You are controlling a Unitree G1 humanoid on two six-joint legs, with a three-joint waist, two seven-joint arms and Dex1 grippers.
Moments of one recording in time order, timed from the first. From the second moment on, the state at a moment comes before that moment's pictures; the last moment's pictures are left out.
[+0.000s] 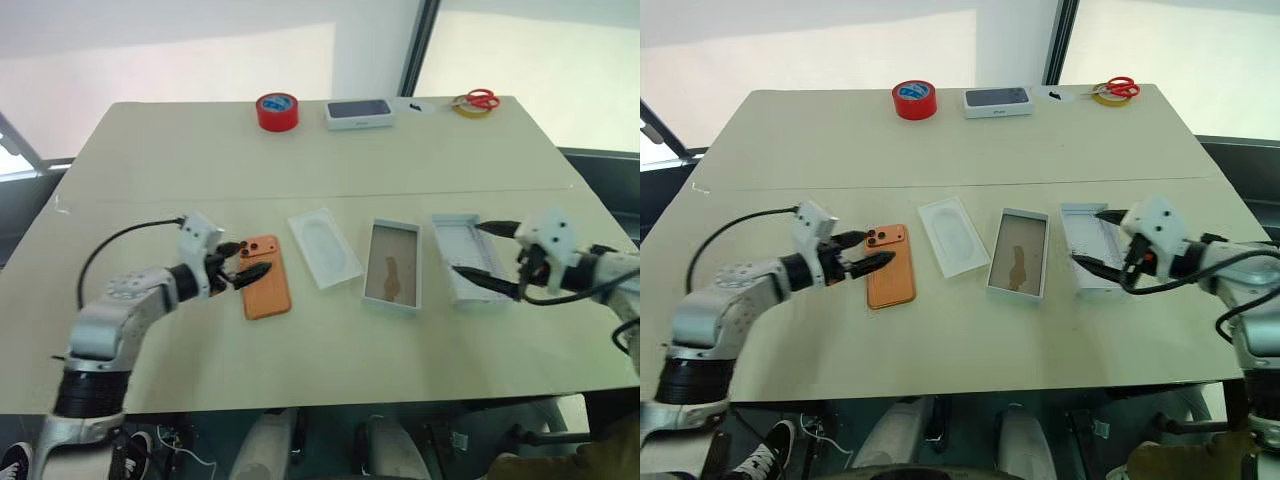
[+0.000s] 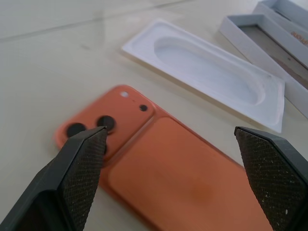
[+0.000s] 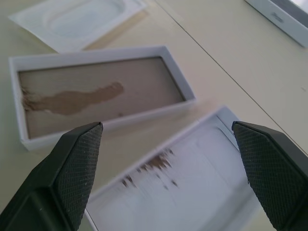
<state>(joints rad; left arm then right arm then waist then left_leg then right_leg) -0.33 0.54 0.07 -0.17 -0.50 0.84 -0.64 -0.23 -0.93 -0.17 -0.09 0.33 0.26 1.03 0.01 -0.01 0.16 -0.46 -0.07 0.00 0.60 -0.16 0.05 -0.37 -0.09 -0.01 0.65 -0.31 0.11</state>
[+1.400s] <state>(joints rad) -0.62 -0.01 0.37 -0.01 -0.68 1.37 -0.16 -0.30 -0.88 -0.05 -0.15 0.32 0.27 1.03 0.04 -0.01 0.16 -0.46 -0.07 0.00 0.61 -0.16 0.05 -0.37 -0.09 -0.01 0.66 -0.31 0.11</state>
